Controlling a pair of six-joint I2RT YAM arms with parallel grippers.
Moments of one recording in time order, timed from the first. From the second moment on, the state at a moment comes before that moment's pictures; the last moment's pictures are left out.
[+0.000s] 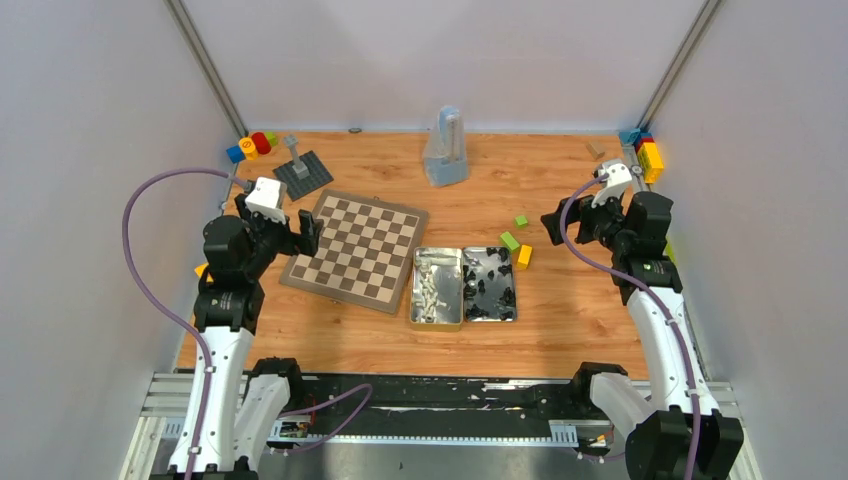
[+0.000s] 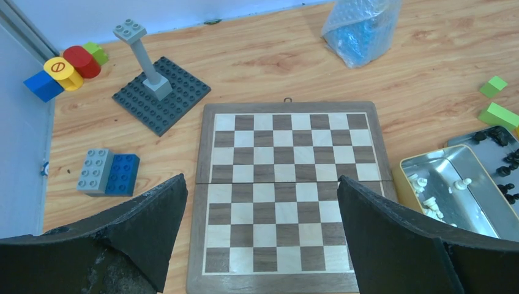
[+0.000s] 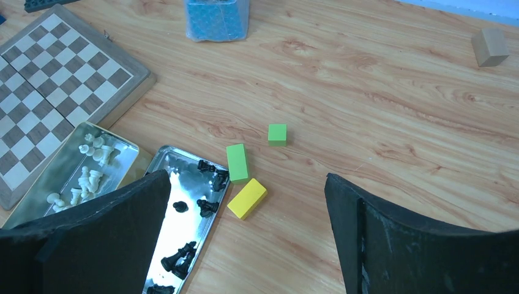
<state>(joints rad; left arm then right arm) 0.04 0.69 0.77 -0.29 0.32 0.07 -0.08 0.95 0.80 -0.20 -0.51 -0.08</state>
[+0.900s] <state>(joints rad) 0.04 0.70 0.78 -0.39 0.37 0.20 -0.07 1.03 0.81 -0.22 -0.52 -0.10</state>
